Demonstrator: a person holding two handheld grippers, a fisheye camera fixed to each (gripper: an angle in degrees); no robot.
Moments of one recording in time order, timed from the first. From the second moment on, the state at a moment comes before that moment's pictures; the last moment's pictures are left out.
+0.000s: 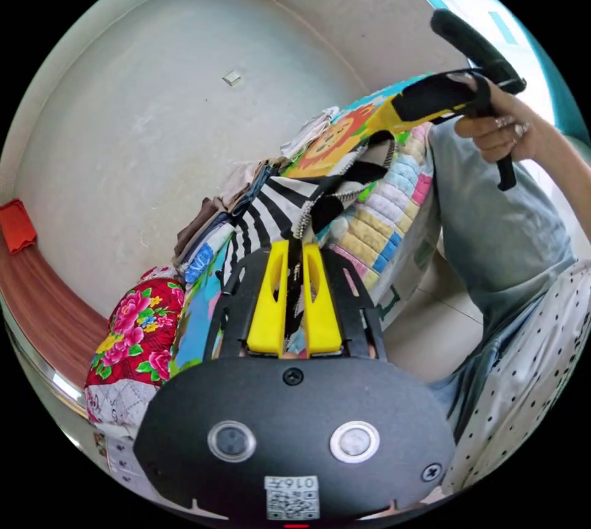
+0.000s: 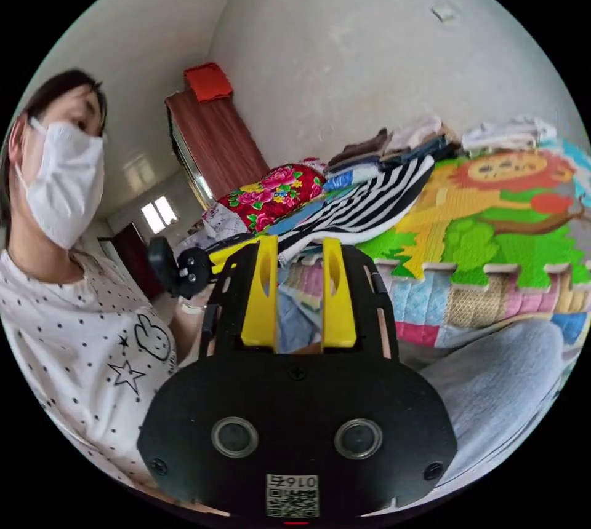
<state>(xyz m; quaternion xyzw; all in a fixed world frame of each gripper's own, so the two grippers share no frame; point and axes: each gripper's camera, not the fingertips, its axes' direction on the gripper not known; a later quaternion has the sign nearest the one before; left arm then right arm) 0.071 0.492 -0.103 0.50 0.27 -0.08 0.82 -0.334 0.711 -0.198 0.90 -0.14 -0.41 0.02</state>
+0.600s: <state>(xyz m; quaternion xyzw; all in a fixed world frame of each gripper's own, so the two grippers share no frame) 0.071 0.438 -0.134 0.47 0.31 -0.04 0.83 -0.694 0.682 -0.162 0.93 0.35 0.04 -0.09</state>
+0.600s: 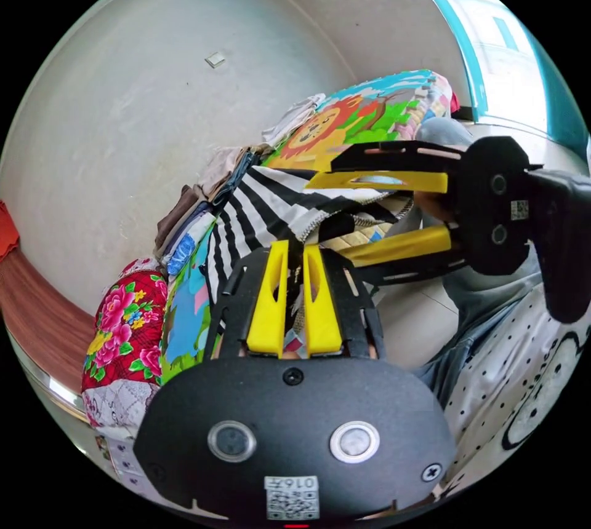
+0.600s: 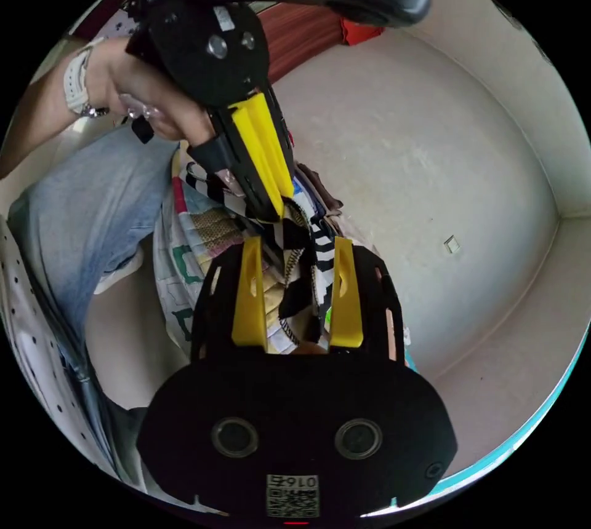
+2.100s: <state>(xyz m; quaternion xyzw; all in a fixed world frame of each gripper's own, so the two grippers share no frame) 0.018 0.251 -0.028 0.50 0.51 0.30 0.64 -0.642 0.952 -0.267 0.75 0.45 -0.38 0.30</state>
